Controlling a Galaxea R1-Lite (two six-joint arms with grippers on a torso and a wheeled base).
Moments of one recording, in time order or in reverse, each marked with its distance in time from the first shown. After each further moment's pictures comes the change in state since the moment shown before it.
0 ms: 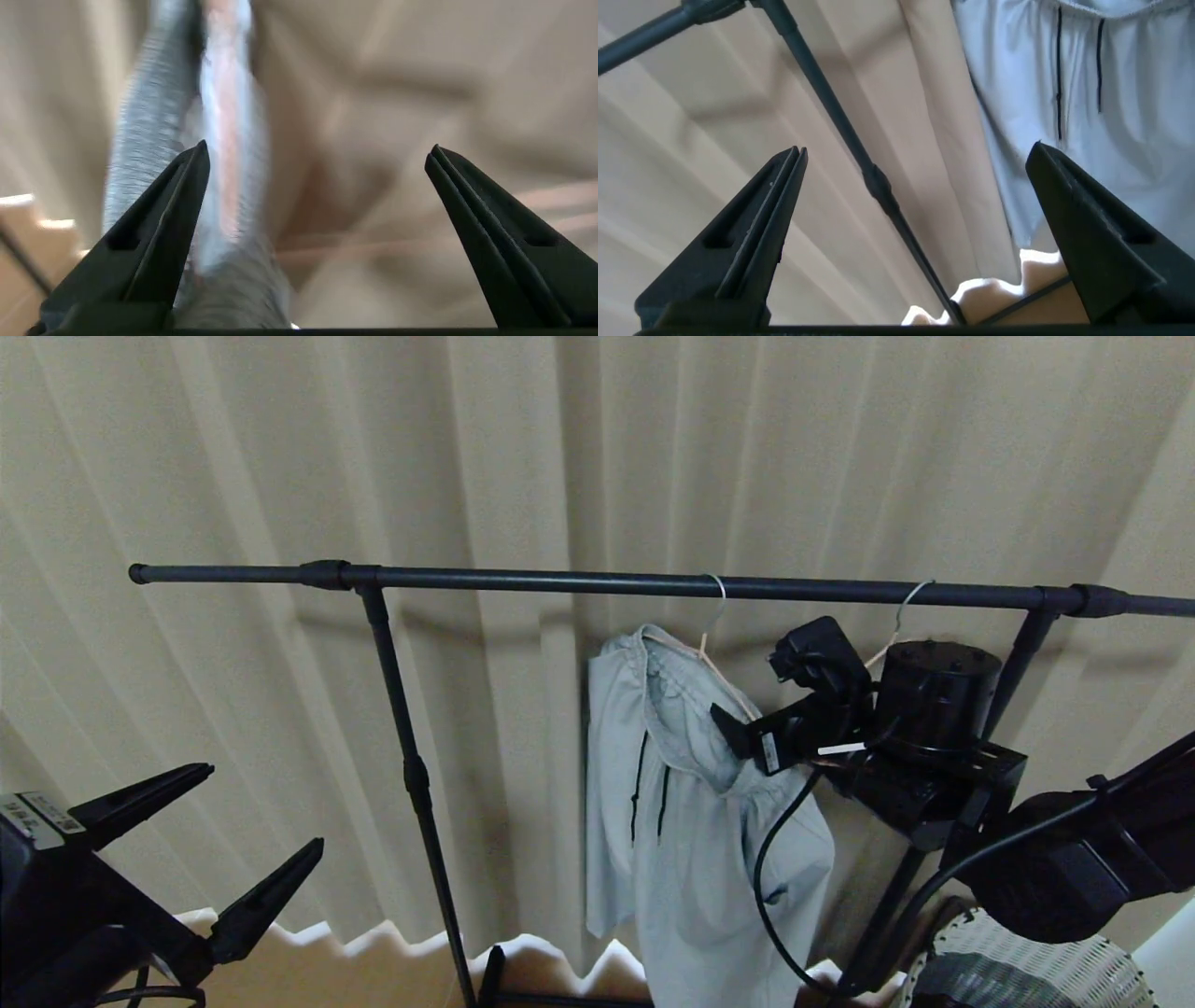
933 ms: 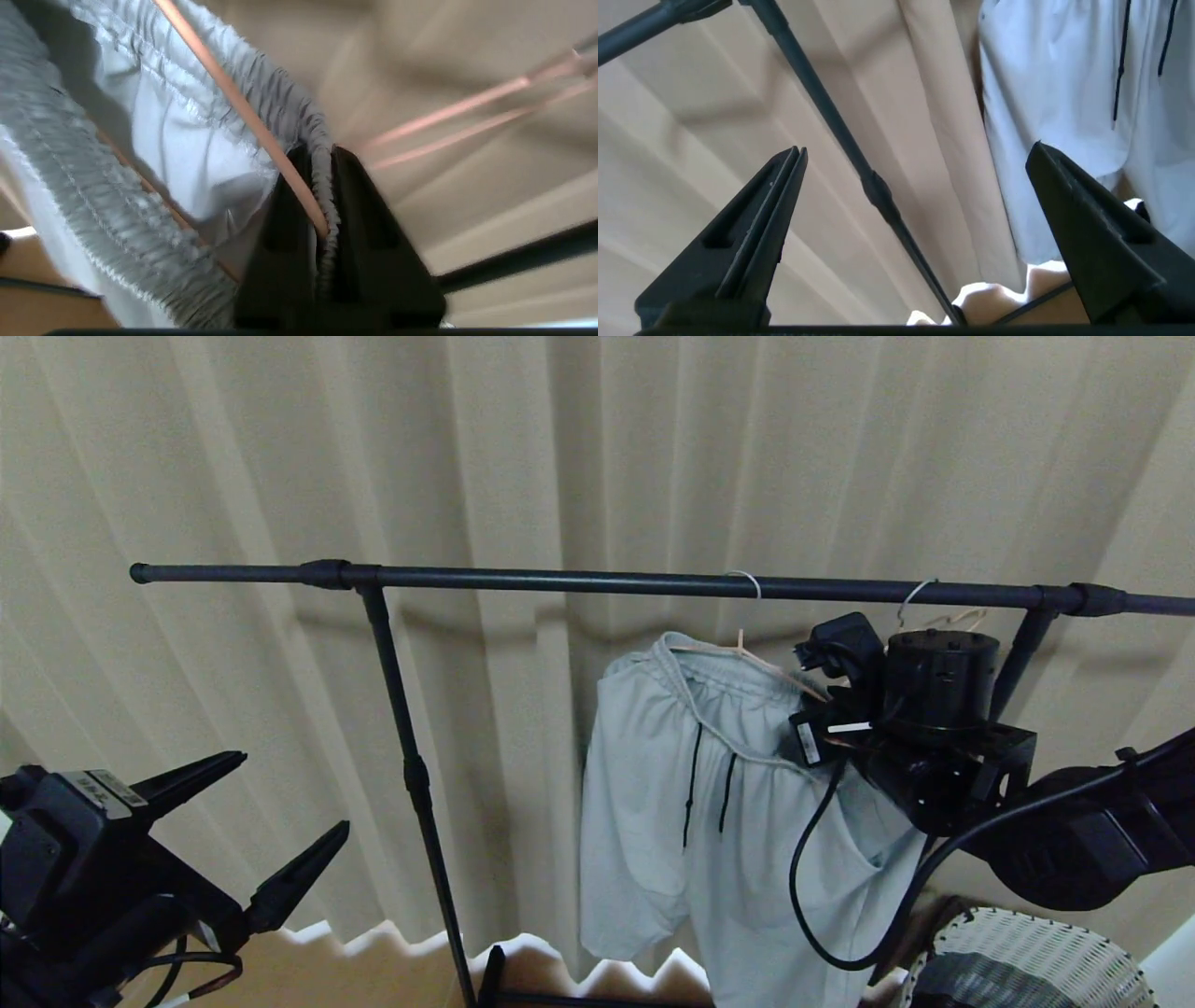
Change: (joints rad) left arm -0.006 0.161 0.000 -0.155 0.000 0.006; right arm -0.043 -0.023 -0.053 0.183 -0.279 -0.011
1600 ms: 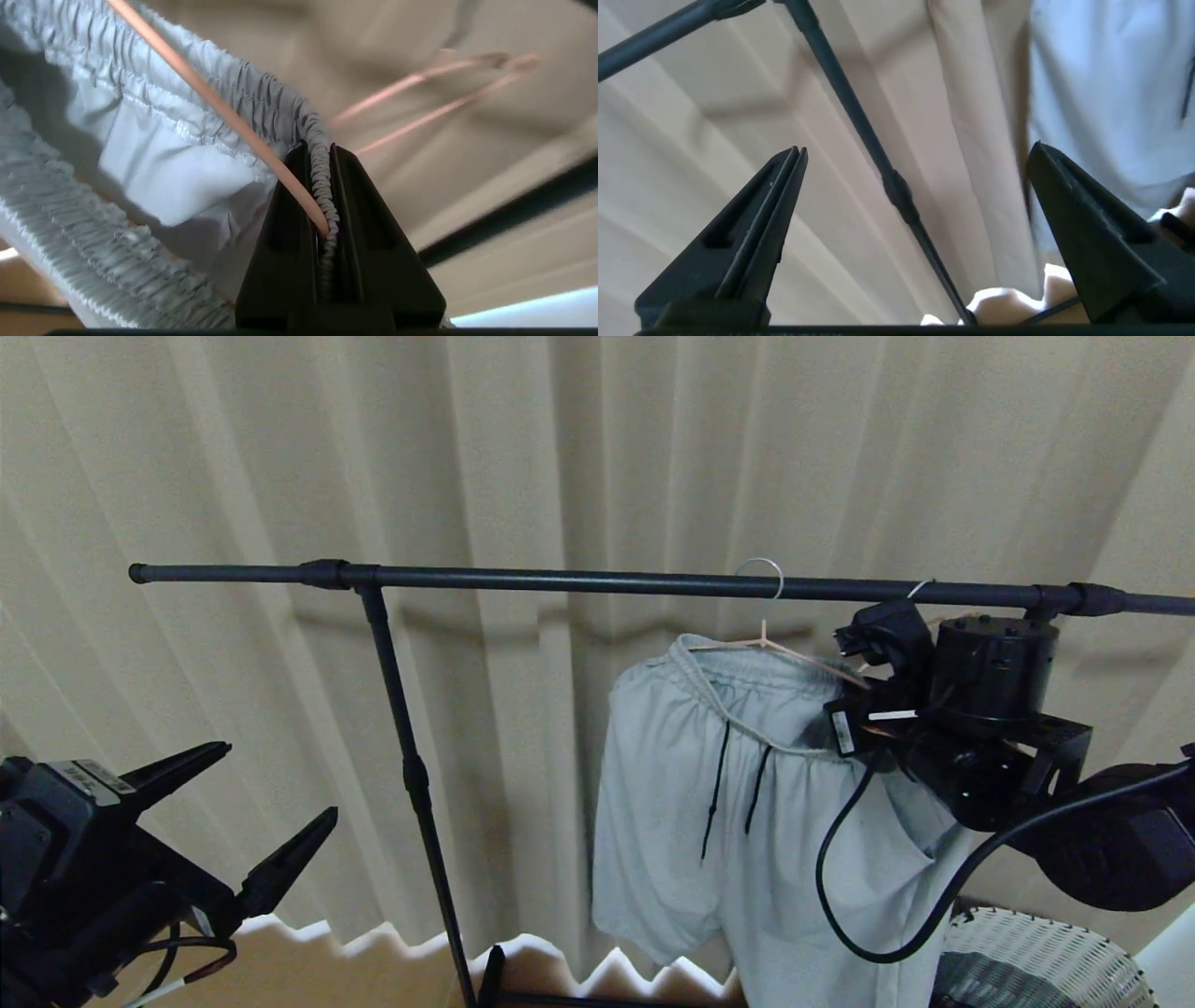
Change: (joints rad) left arm 0.036 0.027 0.000 -0.053 -0.001 -0.003; right arm -0.046 -0.064 0.031 0.004 -0.005 0.001
